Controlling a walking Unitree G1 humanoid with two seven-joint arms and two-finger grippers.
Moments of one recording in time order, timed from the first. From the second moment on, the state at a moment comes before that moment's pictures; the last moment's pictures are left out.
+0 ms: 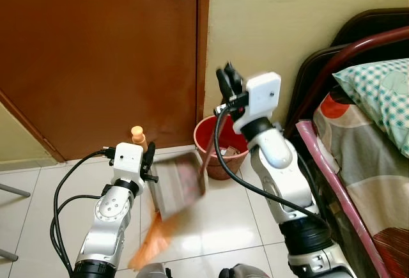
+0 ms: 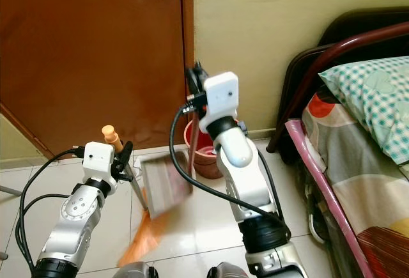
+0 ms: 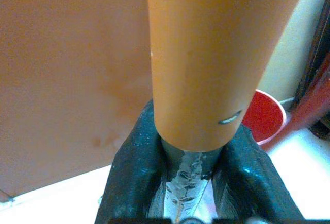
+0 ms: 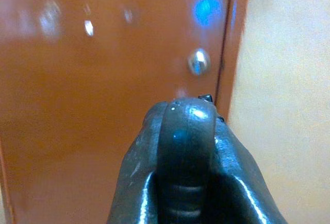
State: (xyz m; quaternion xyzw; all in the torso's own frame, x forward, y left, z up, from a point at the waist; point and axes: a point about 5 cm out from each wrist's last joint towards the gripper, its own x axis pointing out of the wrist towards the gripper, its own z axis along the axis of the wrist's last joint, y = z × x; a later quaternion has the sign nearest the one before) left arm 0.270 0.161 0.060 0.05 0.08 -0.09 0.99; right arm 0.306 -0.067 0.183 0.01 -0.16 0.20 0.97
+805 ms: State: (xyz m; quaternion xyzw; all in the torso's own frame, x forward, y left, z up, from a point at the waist) left arm 0.268 0.162 0.065 0.07 0.07 -0.10 0.99; right arm 0.291 -0.139 0.109 0.04 -0.03 0.04 1.00
